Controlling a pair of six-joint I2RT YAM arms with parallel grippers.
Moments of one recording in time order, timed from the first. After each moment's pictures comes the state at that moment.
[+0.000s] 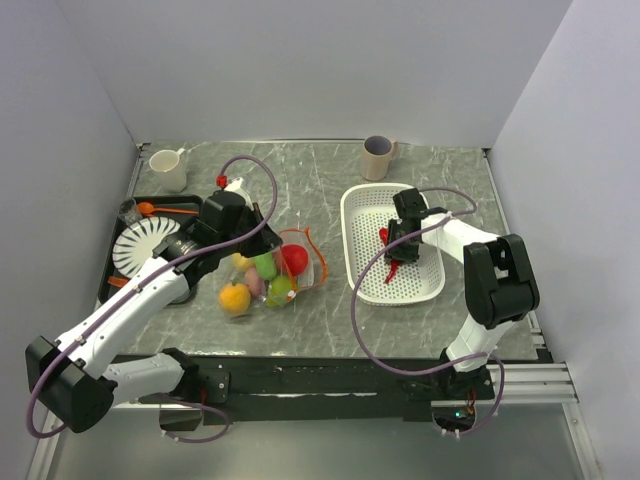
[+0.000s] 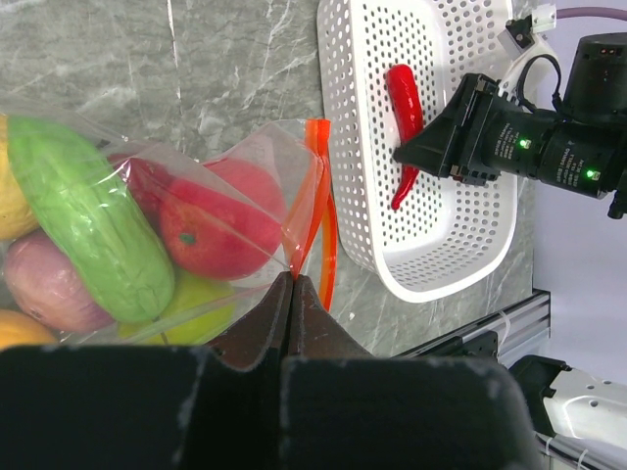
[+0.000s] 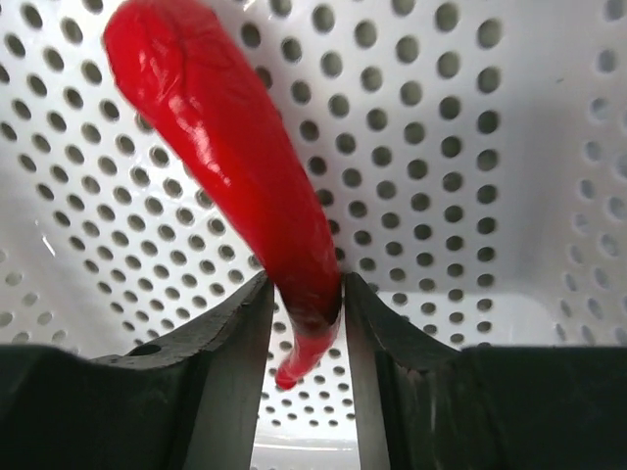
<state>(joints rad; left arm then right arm) -0.59 1.13 1.05 -0.52 0.03 -0.77 0.25 1.71 1.04 -0.54 0.02 0.43</state>
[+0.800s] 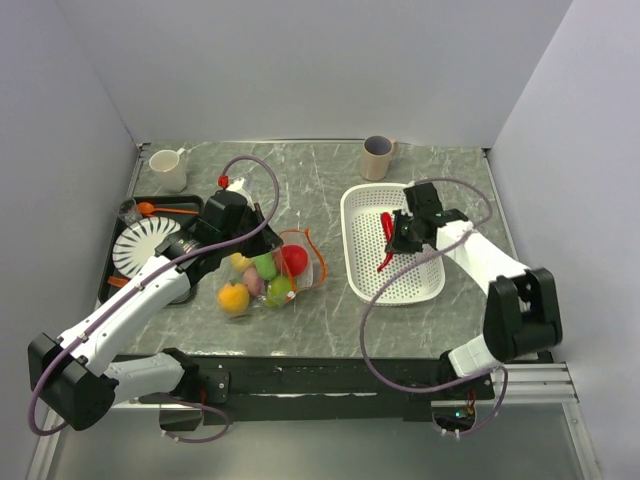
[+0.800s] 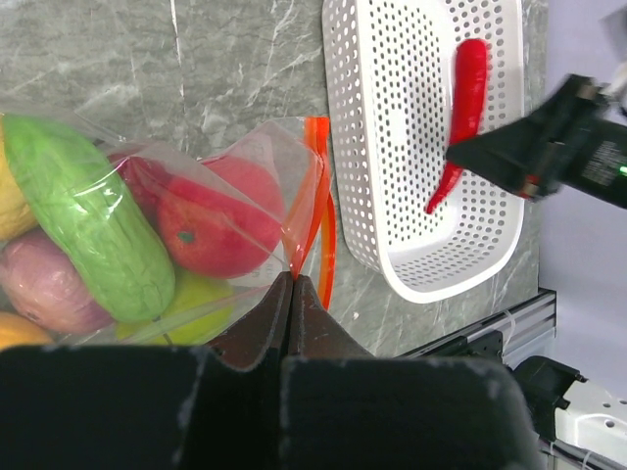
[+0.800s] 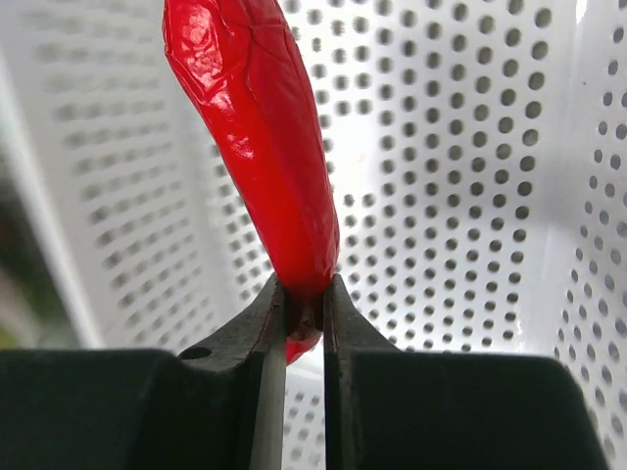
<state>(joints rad) -0.59 1.14 1.05 -0.52 0.03 -0.77 0.25 1.49 1.01 -0.55 -0.09 0.40</state>
